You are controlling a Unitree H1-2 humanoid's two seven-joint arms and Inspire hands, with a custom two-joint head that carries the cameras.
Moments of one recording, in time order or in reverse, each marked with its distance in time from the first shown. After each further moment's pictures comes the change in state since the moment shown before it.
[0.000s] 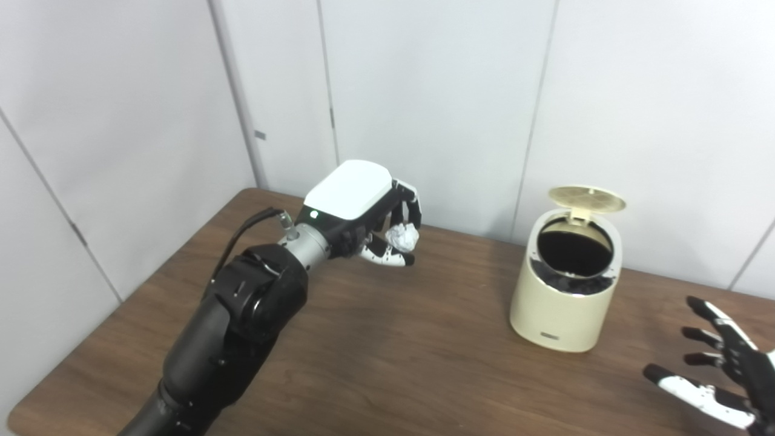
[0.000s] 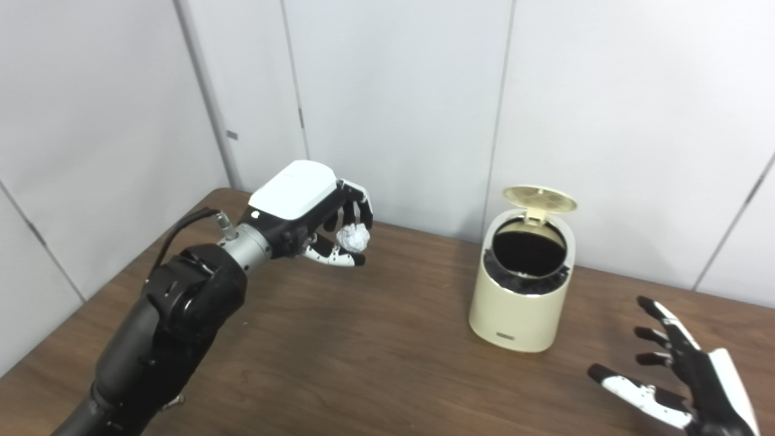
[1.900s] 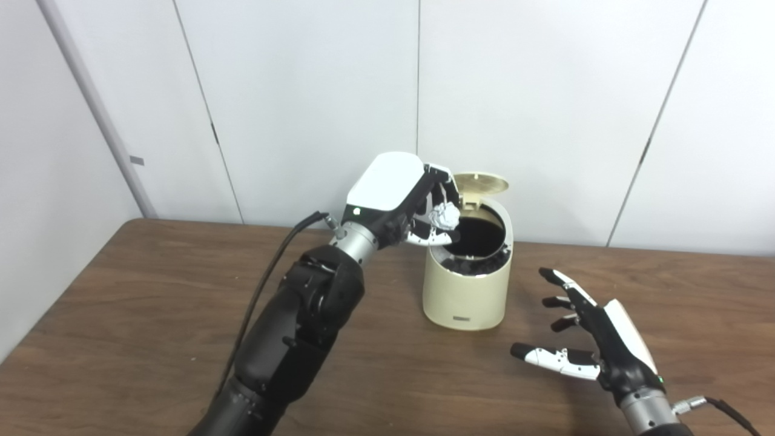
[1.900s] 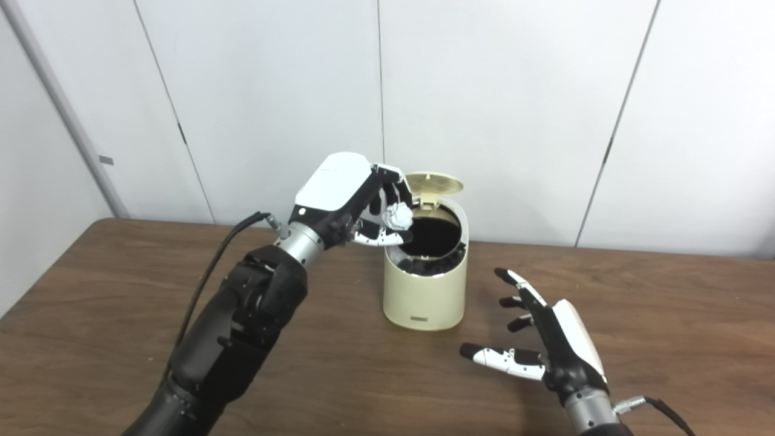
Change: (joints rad) left arm -0.240 -0.333 -0.218 0.531 -0.006 -0.175 0.397; right arm 0.022 0.075 0.055 0.002 -0.159 -0.049 -0.042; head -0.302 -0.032
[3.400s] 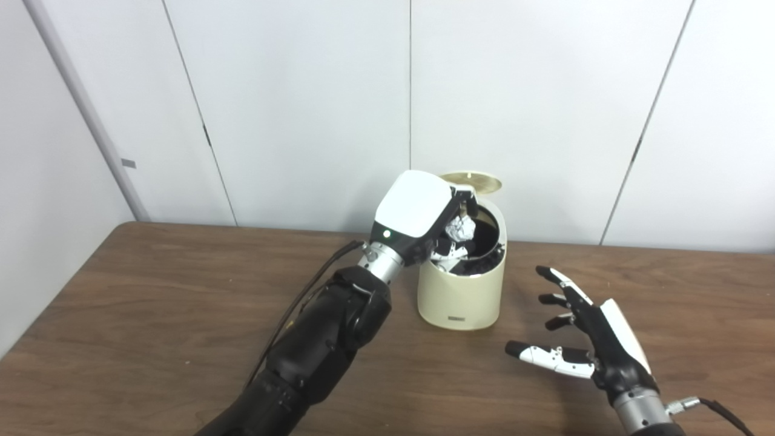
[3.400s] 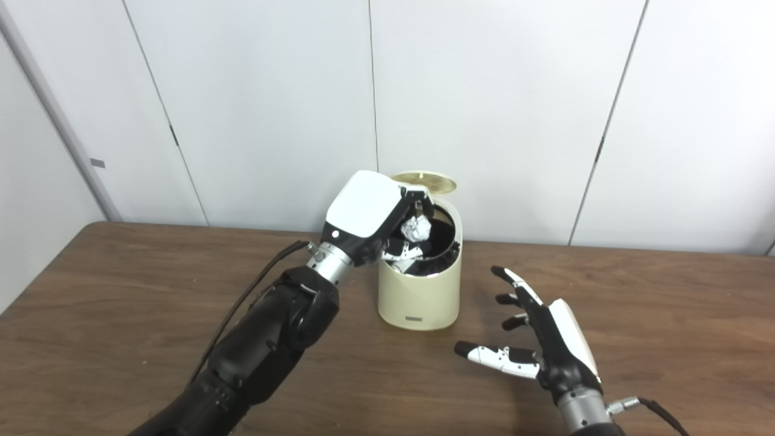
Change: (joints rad) left arm -0.053 -0.030 -0.135 0.301 0.159 -0.113 0.375; right arm 0.012 0.018 -0.001 -0.023 0.020 0.032 -0.015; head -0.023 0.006
